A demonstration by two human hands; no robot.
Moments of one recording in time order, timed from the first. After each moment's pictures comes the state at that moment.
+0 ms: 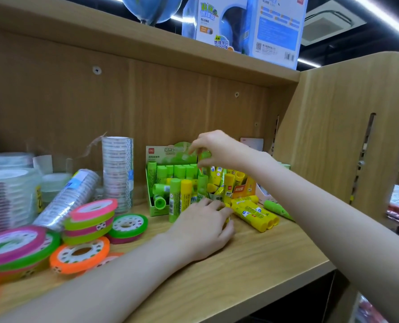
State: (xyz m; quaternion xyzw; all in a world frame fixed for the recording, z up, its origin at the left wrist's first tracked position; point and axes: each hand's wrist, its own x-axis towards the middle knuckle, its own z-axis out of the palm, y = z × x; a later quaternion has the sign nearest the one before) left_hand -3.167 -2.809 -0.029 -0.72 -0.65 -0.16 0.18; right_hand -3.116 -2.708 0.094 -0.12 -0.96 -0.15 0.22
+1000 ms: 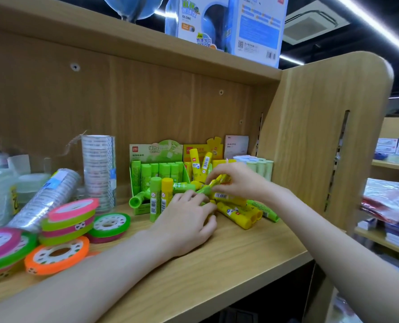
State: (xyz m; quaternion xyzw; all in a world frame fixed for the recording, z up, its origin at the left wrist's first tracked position) left_hand -3.166 -2.815 -0.025 -0.72 -0.65 -0.15 0.21; right_hand -3.046 -2.690 0.036 -0.16 -0.95 0.03 0.26
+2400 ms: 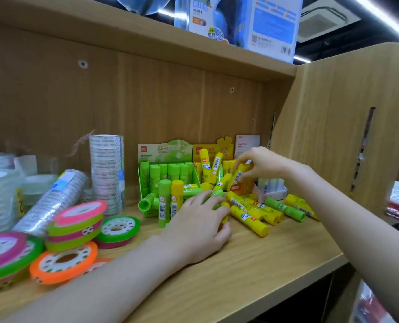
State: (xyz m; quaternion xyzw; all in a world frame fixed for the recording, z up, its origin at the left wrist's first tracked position) left_hand -3.166 -2.813 -0.025 -0.72 -0.65 -0.14 0.18; right_hand -3.044 -2.633 0.068 -0.27 -0.95 -0.04 0.17
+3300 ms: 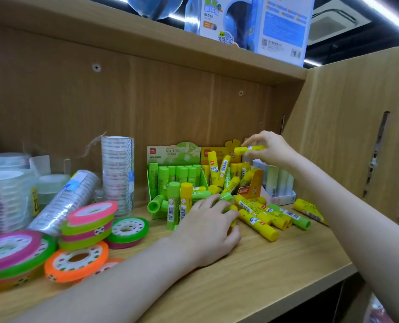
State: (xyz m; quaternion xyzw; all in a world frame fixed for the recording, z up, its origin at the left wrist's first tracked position) left_hand -3.167 -2.811 -0.026 -0.73 -0.65 -0.13 0.17; right_hand -3.054 -2.629 0.086 -0.32 -0.88 0.05 0.34
